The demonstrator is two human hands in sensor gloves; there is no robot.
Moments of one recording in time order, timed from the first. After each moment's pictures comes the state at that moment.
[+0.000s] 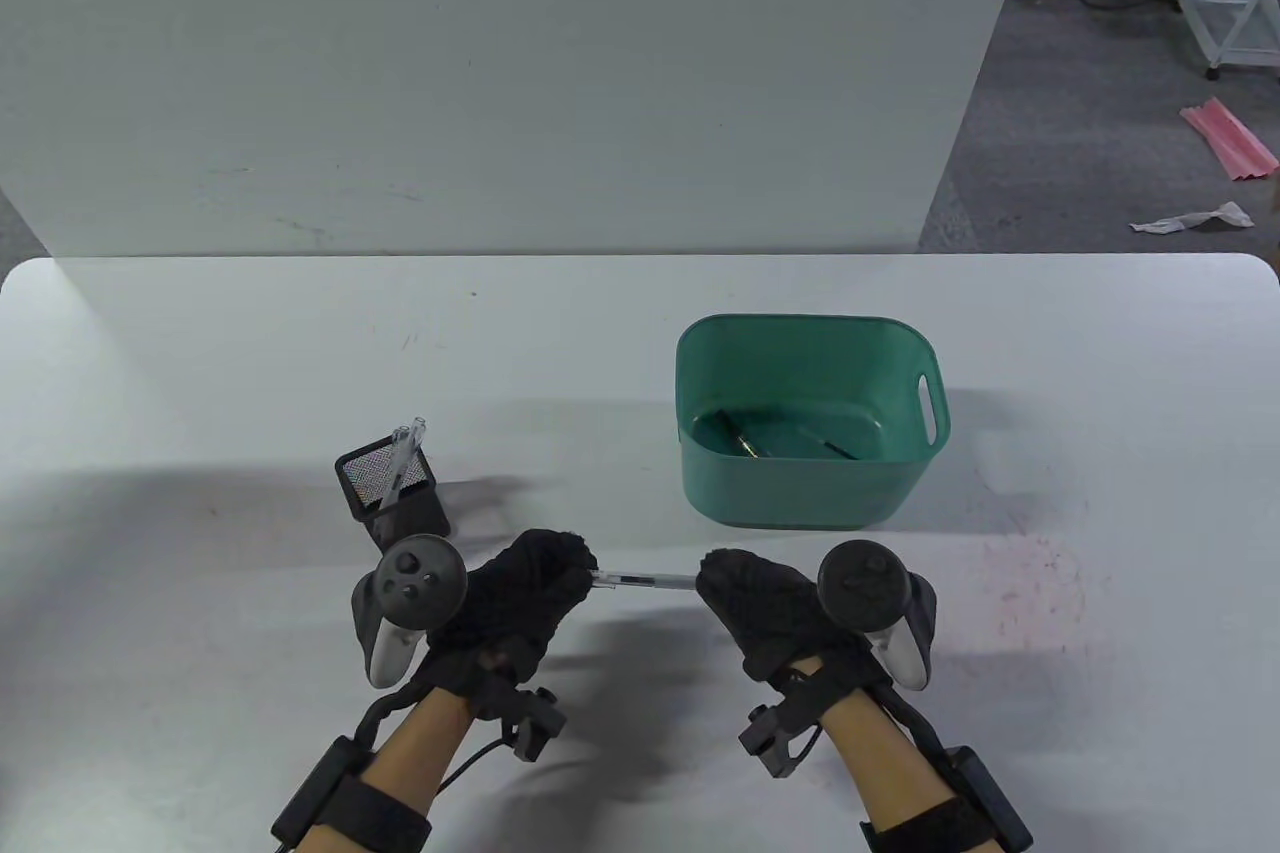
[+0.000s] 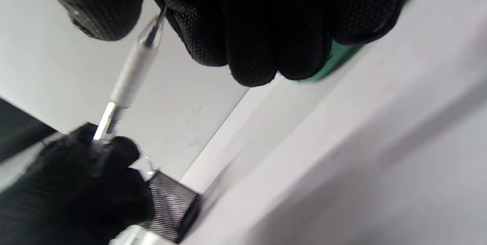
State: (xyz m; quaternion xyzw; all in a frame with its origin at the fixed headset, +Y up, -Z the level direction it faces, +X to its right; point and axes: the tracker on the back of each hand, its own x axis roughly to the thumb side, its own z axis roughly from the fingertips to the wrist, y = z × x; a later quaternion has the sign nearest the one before) left_hand -0.177 -0.711 -0.312 -0.02 -0.15 0.51 0.85; right_hand 0.130 -0.729 -0.311 0.11 0.08 0.84 0.52
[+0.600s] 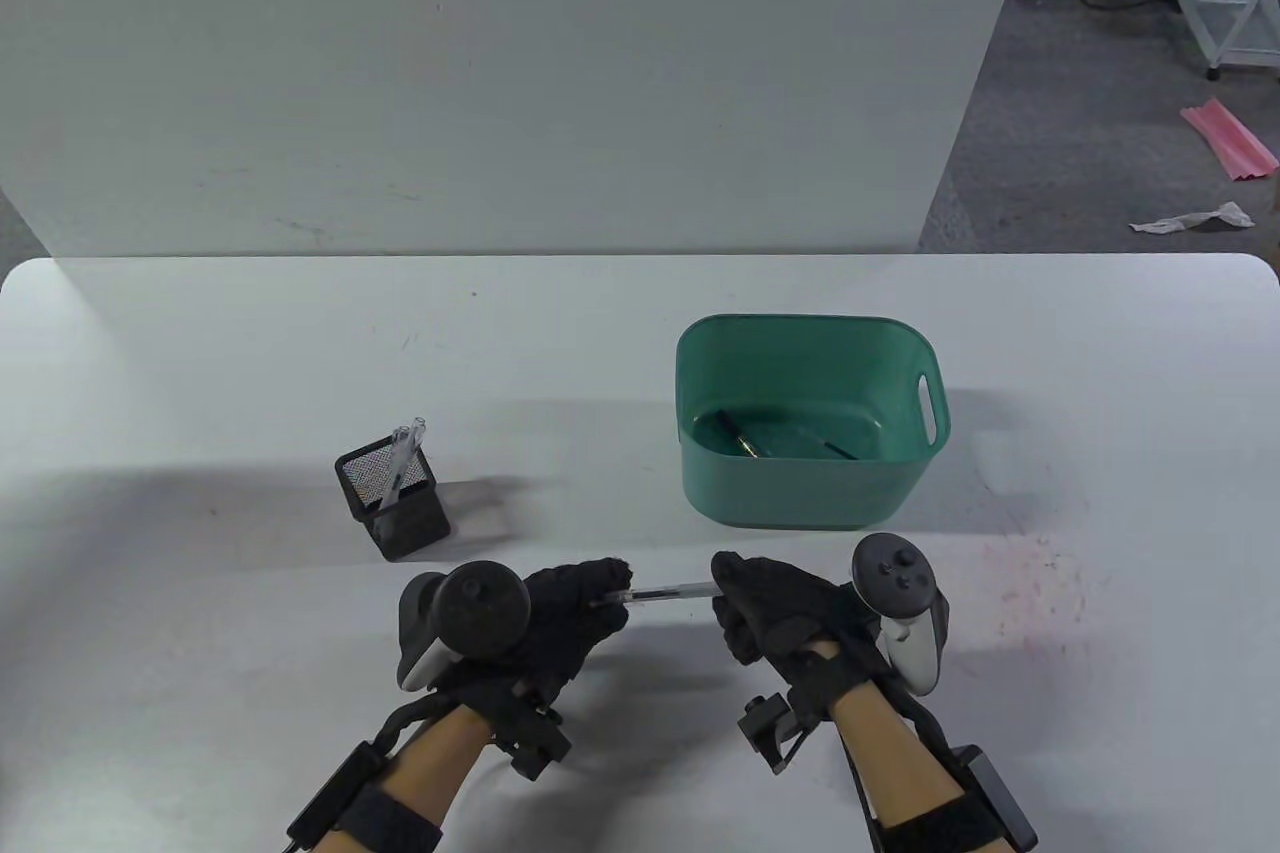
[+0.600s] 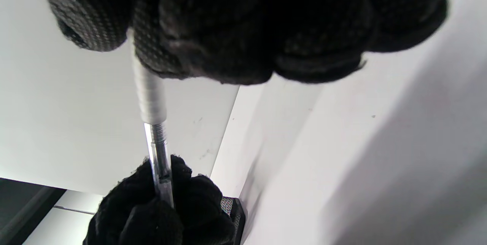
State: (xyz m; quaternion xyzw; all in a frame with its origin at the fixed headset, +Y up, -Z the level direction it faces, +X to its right) left_hand -0.150 -0.710 -0.303 -0.01 -0.24 0.36 0.90; right_hand 0.142 -0.734 -0.314 0.05 0.12 0.78 0.62
